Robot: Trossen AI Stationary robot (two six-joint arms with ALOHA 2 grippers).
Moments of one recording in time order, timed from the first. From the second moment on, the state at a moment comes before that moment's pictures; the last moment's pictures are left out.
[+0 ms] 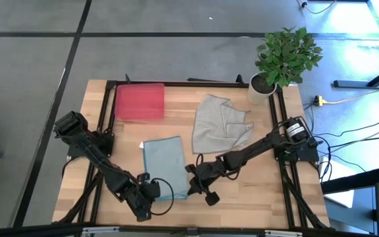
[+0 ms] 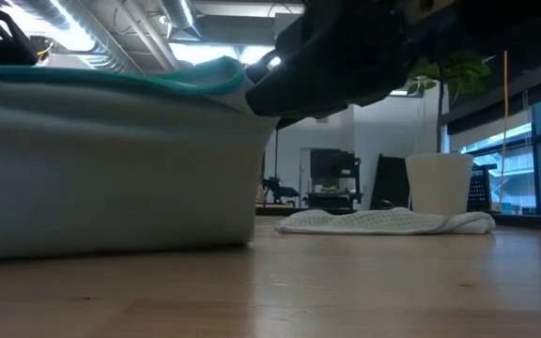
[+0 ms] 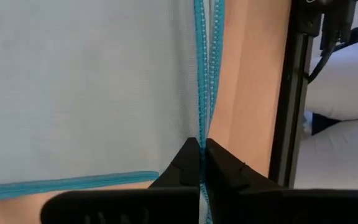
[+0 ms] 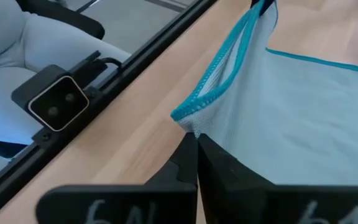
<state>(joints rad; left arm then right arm) -0.79 1.68 1.11 -0.58 -0.19 -0.98 0.37 1.96 1.14 0.20 -0.26 -0.09</state>
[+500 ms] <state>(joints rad) -0.73 1.68 1.11 -0.81 -0.25 -1.04 0.34 1.96 1.28 -0.06 0.03 -0.06</state>
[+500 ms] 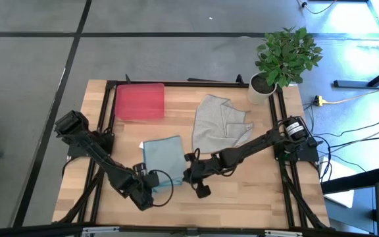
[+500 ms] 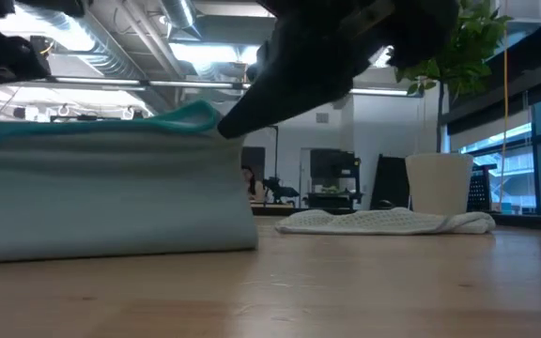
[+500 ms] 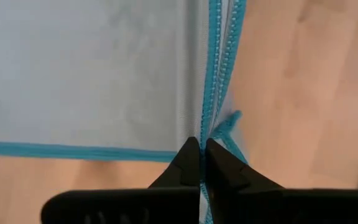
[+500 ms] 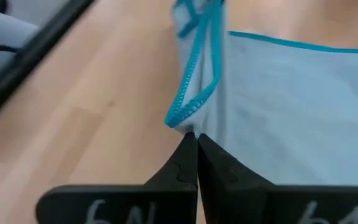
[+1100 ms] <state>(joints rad) -0.59 1.68 1.11 -1.03 -0.36 -0.95 0.21 1.96 1.30 -0.11 0.29 -0.12</state>
